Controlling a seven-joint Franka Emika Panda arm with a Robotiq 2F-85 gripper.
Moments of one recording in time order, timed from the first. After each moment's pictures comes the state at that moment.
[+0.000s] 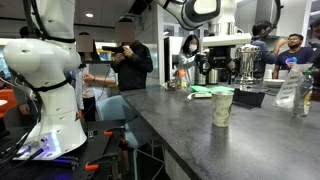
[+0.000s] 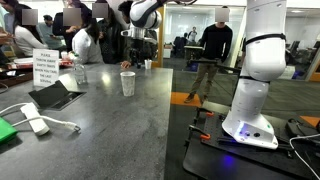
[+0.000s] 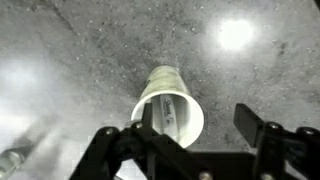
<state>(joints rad) -0.08 0.24 -0.02 -1.91 0.11 2.20 -1.26</state>
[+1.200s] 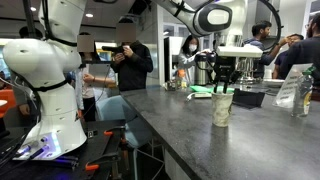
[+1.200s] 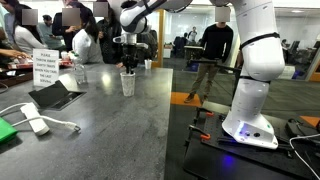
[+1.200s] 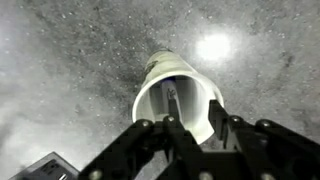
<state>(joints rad) -0.10 0.41 0.04 -1.72 0.10 2.09 -1.46</state>
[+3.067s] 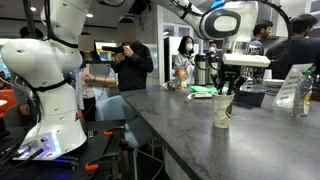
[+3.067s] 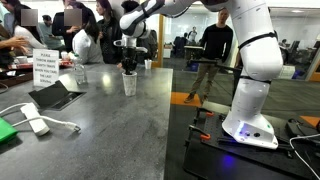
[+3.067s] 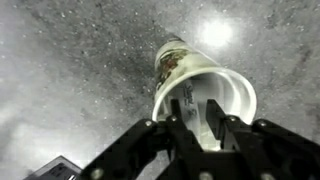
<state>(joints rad) -0.16 0.49 0.08 -1.65 0.16 2.09 -1.49</state>
